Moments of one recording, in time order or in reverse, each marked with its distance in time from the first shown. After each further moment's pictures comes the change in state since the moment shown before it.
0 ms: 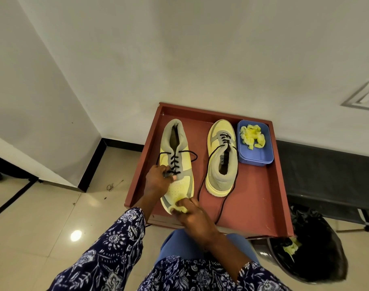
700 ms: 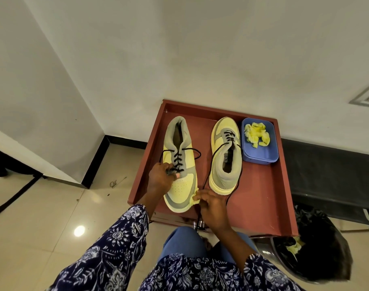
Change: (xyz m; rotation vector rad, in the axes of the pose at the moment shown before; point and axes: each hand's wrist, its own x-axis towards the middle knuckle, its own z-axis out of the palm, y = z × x) left_hand 0.000 0.001 0.000 -0.042 0.004 -0.021; right_hand 0.007 0.026 -0.011 0.342 0.272 0.288
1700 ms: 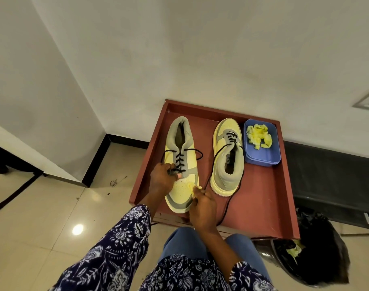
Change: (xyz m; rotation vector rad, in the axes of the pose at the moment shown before) left_hand 0.001 -0.004 0.003 -0.019 0.014 -0.016; right_hand -0.003 -0.038 0.022 -0.141 -0.006 0.224
